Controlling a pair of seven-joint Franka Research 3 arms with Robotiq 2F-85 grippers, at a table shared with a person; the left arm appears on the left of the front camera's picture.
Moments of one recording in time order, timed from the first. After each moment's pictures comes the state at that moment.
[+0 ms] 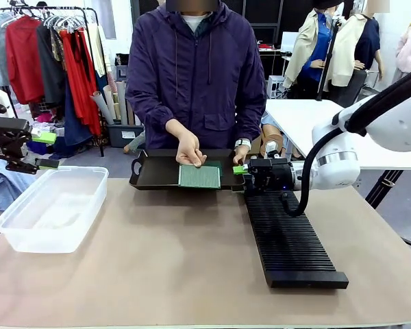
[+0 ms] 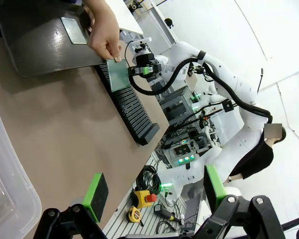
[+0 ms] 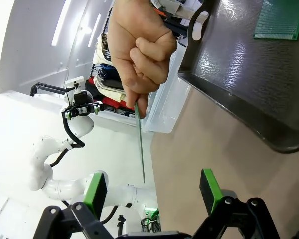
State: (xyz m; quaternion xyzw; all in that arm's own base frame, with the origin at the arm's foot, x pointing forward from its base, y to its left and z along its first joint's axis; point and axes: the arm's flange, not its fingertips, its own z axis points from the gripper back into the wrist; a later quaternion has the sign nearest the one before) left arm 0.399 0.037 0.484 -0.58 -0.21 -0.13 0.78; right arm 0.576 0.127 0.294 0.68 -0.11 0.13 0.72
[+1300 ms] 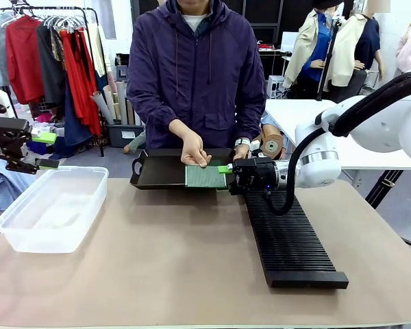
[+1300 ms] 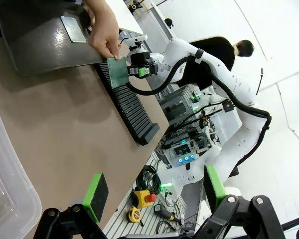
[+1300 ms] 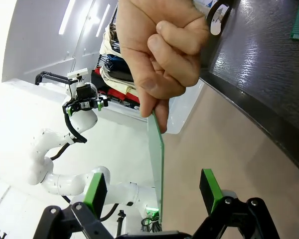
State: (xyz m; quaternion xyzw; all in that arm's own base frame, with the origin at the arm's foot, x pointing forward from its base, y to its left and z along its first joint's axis) left arm 0.399 0.037 0.484 -0.58 -0.21 -0.13 0.78; right arm 0.583 0.171 0.295 0.69 -0.10 0.16 0.70
